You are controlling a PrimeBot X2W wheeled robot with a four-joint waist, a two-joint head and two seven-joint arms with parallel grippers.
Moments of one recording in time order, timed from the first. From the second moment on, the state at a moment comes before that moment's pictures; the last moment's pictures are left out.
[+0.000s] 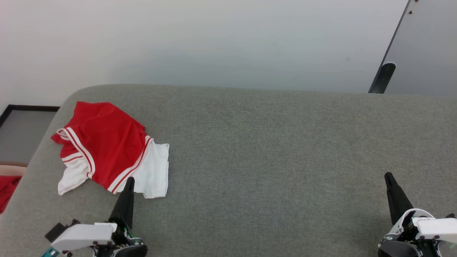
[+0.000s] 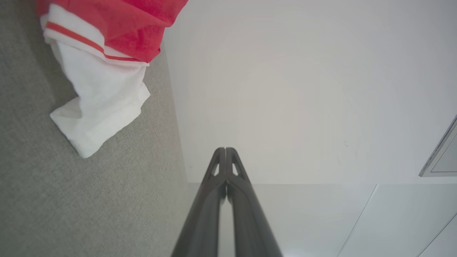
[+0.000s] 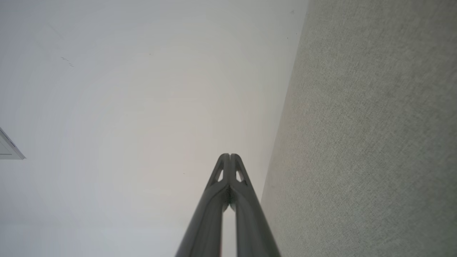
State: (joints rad) left arm -0.10 0.05 0.11 0.24 -1.61 -0.13 0.12; right arm -0.11 -0.05 -0.11 0.25 1.61 0.13 0.11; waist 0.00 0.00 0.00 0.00
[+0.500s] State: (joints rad) left arm -0.10 0.05 0.11 0.24 -1.61 -0.13 0.12; right arm -0.11 -0.05 -0.11 0.25 1.61 0.13 0.11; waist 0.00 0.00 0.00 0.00
